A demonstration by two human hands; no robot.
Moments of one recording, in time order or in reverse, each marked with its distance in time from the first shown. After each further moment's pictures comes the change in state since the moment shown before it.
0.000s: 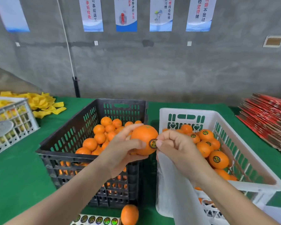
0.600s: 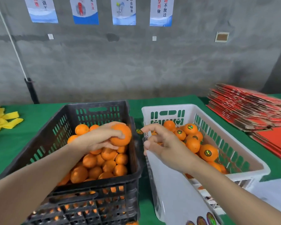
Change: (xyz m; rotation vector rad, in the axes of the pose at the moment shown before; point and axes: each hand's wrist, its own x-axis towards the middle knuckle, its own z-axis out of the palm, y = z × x) left_hand 0.150 0.003 -0.092 0.366 -0.177 -0.283; right_hand 0.050 0.023 0.012 -0.251 -0.006 0.084
